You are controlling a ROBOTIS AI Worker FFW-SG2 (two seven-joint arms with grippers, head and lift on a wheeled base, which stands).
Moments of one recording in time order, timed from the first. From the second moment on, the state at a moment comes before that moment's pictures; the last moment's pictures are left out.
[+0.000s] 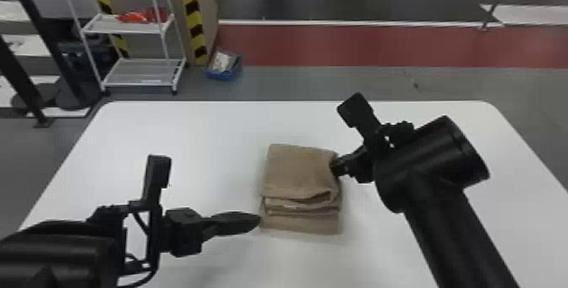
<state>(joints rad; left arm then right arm) 0.05 0.16 0.03 -1.82 0.07 0.95 -1.01 -0.38 0.00 0.23 -1.44 0.66 0.92 0.91</state>
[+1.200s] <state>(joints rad) 0.09 0.15 0.03 -1.87 0.05 0.93 -0.96 -0.31 0.00 0.24 -1.53 0.63 0.86 0.96</state>
